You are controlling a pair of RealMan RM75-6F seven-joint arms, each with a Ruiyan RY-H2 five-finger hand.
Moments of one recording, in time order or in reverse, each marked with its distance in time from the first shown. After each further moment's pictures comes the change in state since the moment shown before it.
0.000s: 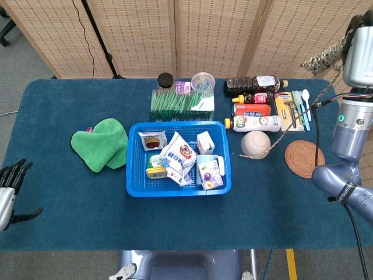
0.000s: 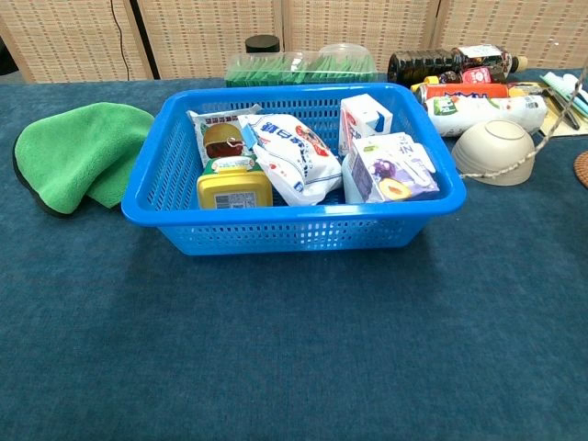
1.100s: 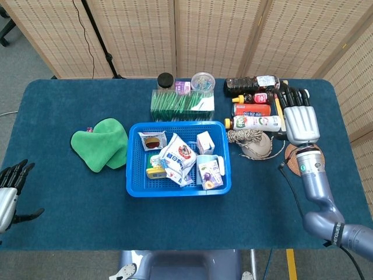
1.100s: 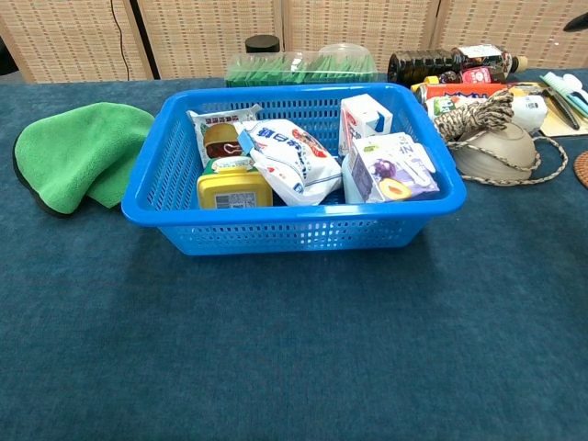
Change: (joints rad) left arm -0.005 -0.001 0.003 -0.005 -0.005 -0.009 0.015; right arm -0.148 -0.016 -0.227 -0.333 0.045 -0.223 0.178
